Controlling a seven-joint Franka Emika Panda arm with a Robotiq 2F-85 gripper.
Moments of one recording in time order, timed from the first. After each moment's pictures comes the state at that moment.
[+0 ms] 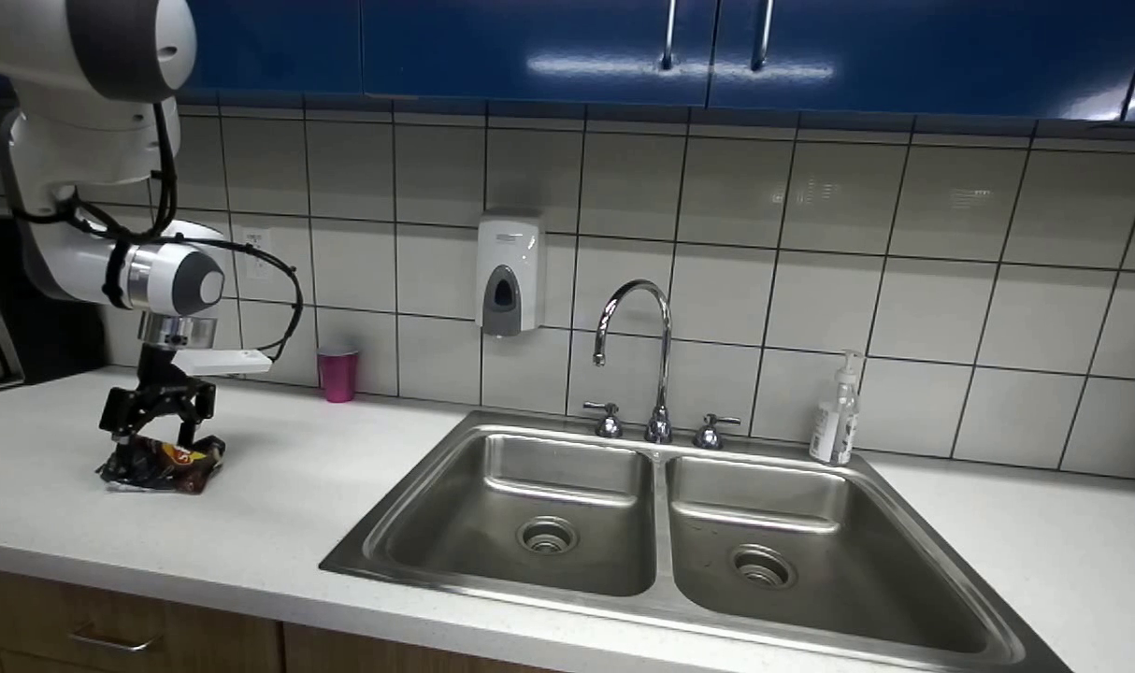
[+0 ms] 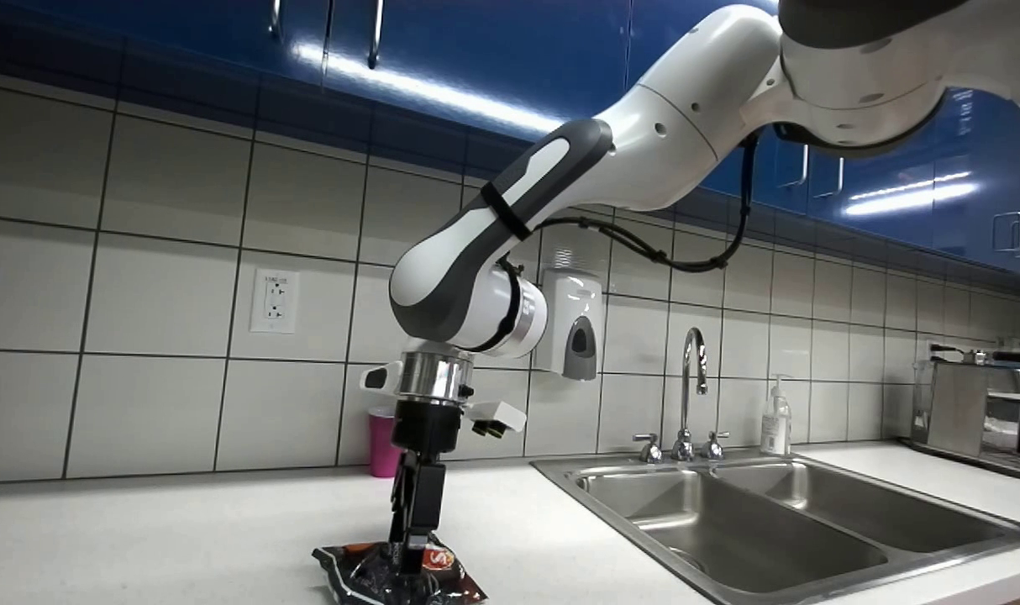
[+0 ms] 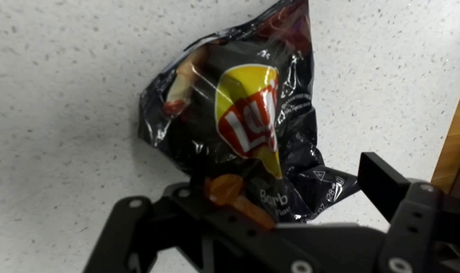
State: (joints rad) arm 0.24 0.60 0.30 -1.82 0.05 2.30 -1.12
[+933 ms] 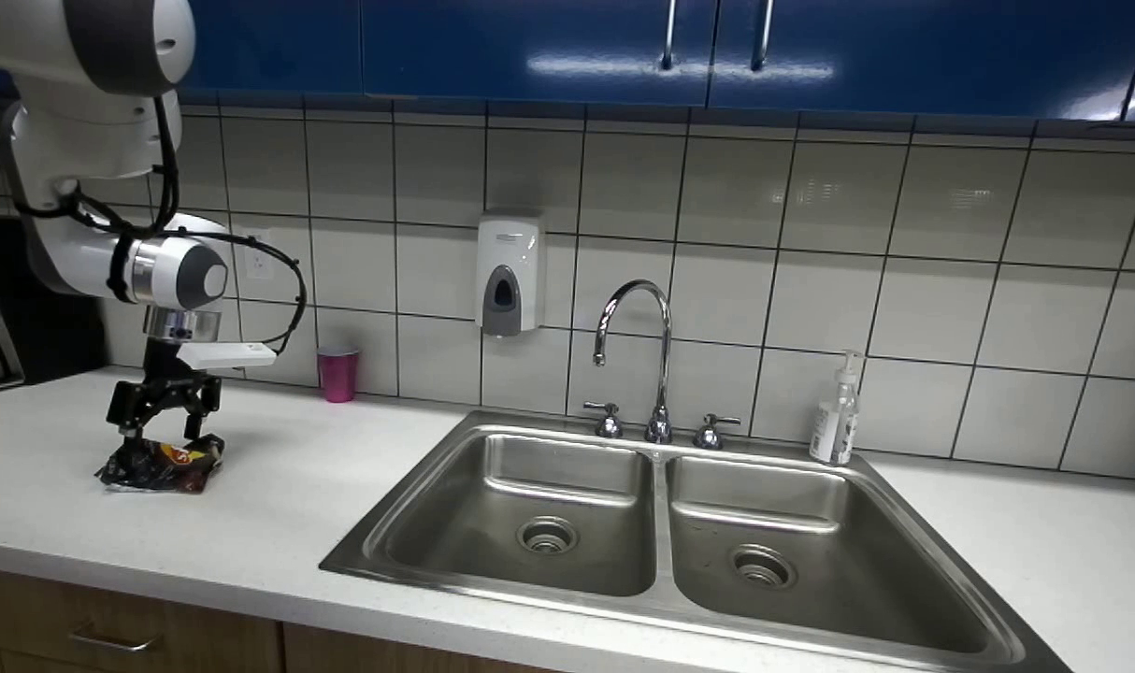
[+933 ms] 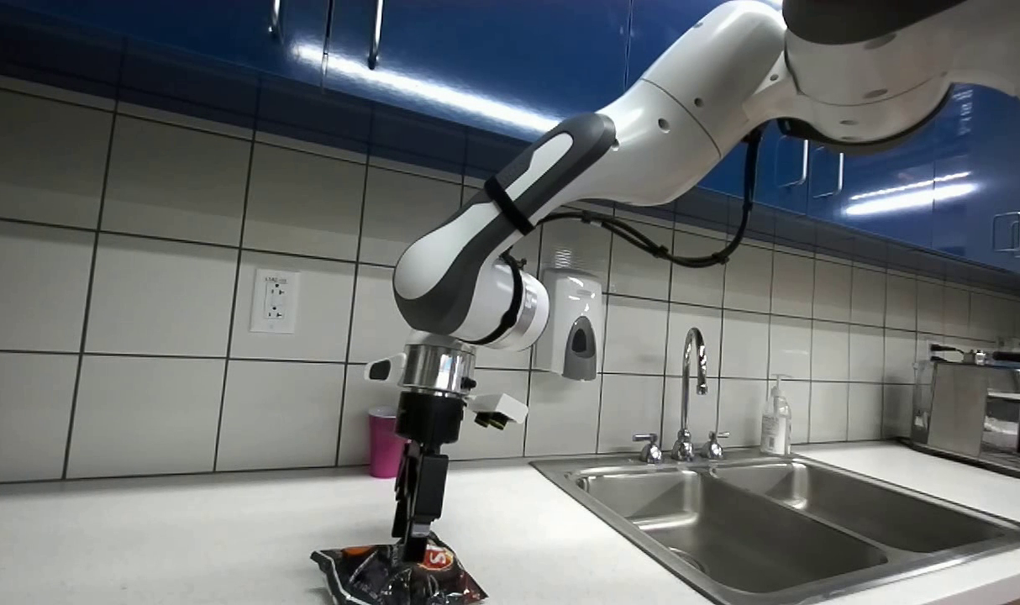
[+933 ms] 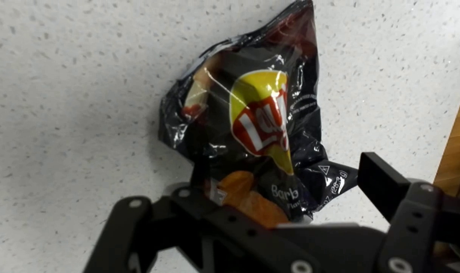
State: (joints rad) arm 0.24 0.59 0.29 -1.81 0.04 2.30 -1.11
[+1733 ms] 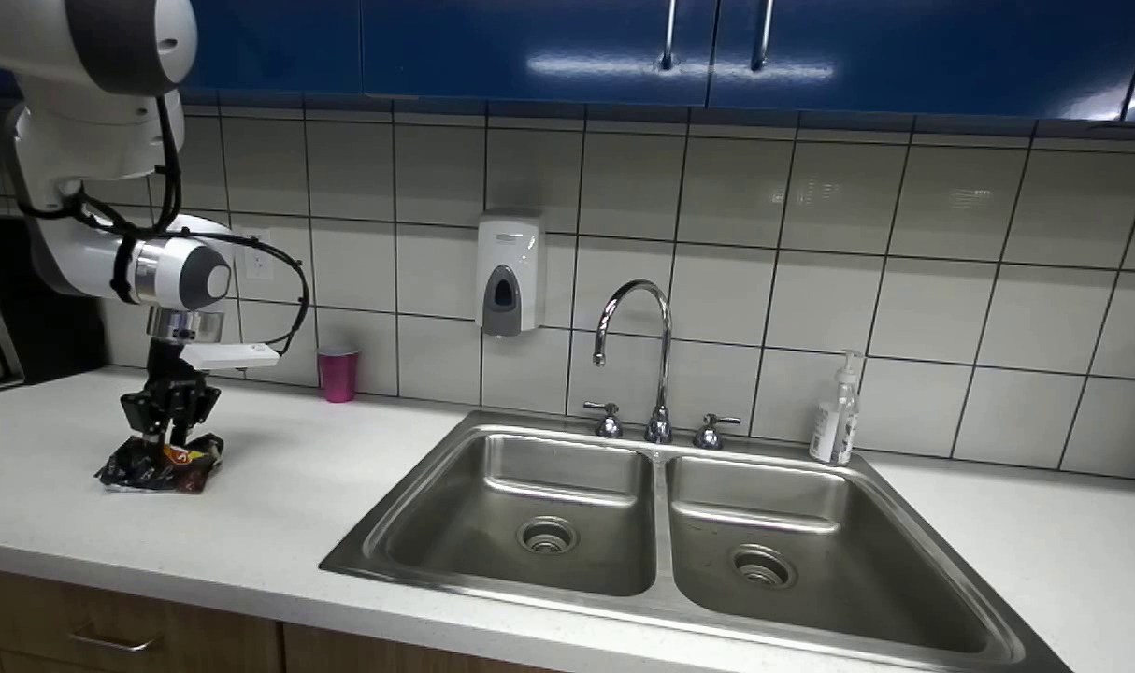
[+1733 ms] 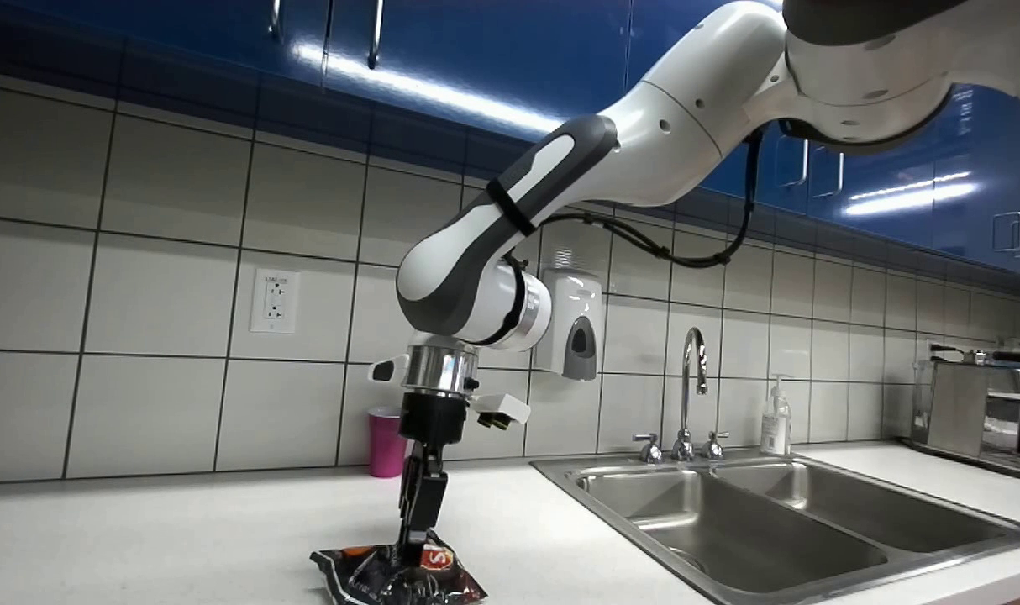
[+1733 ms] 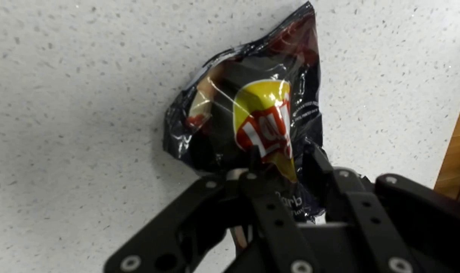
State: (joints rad) arm 0.23 0.59 0.29 -1.82 0.04 2.30 -1.11
